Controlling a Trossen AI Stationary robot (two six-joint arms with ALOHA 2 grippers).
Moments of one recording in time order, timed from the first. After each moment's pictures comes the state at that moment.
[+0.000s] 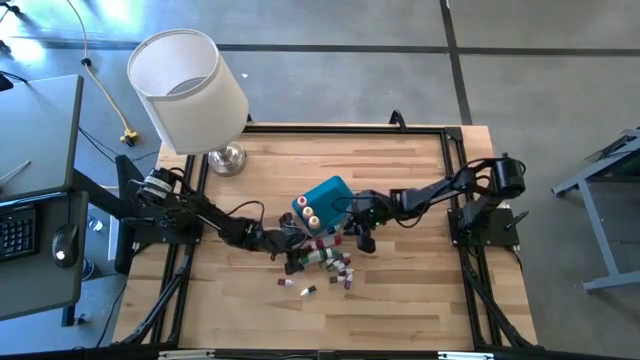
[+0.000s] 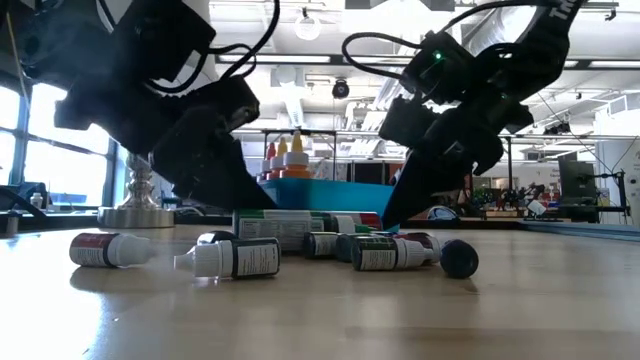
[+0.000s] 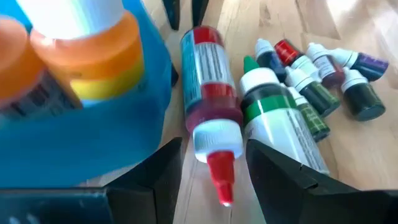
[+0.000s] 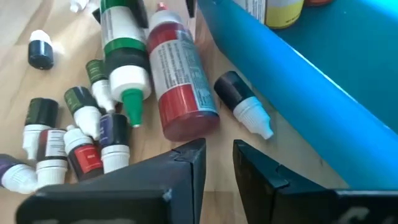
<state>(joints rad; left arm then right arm) -0.29 1.77 0.60 0.62 -0.35 -0.34 -0.04 1.71 0.66 0.29 -0.24 0.12</state>
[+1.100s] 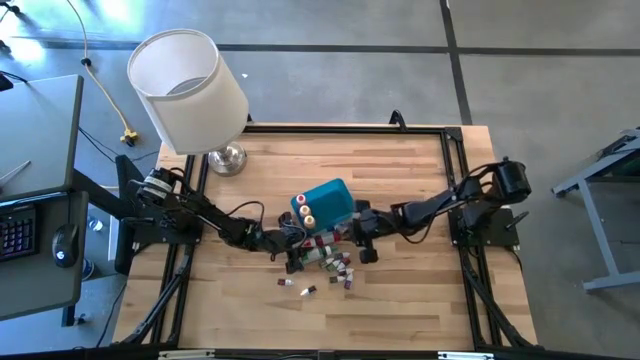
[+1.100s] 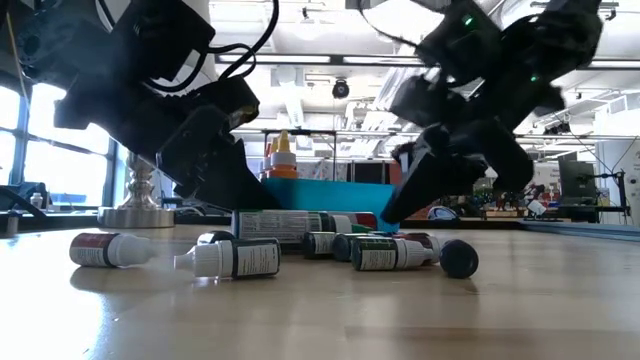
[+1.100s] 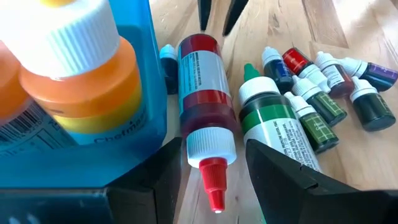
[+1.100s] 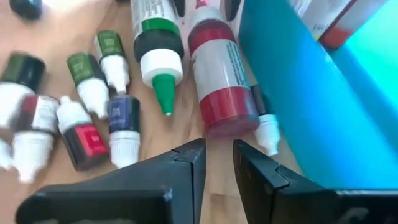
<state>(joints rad) -0.29 1.77 0.60 0.63 -0.39 -0.35 0.13 1.67 0.66 0.28 0.08 -0.08</state>
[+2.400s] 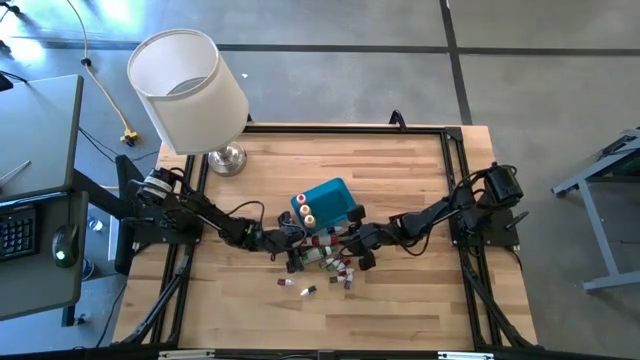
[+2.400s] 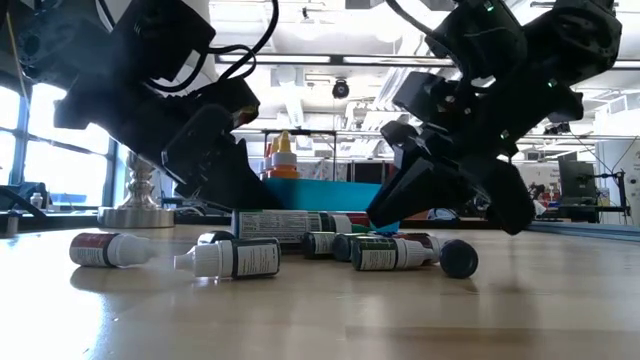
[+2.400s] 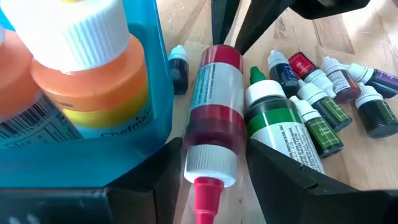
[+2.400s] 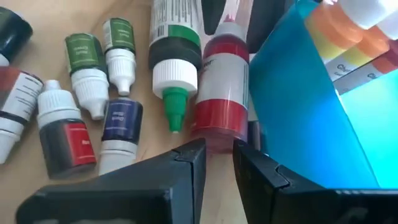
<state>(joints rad) -0.29 1.77 0.60 0.62 -0.40 -0.38 0.22 1.76 0.66 0.44 0.25 -0.33</state>
